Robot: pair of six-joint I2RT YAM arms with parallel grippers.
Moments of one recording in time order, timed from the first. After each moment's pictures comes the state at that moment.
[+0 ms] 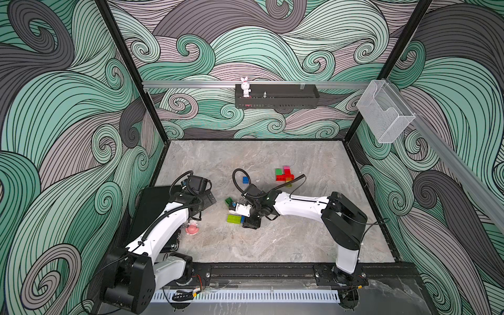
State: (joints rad) left arm -0.24 1.15 0.73 -0.70 -0.20 -0.79; right arm 0.98 1.91 1.24 -0.48 -0.26 -0.39
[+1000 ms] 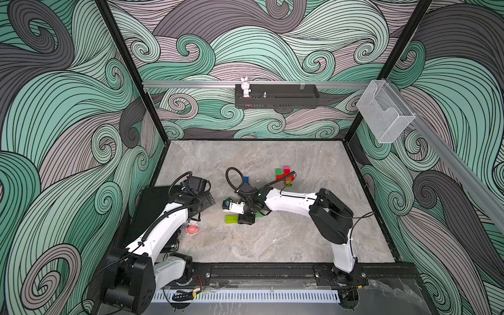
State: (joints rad) left arm -0.22 1.15 0.72 -0.71 -0.21 -0.77; right arm 0.98 2.04 1.38 -0.54 -0.23 -0.50
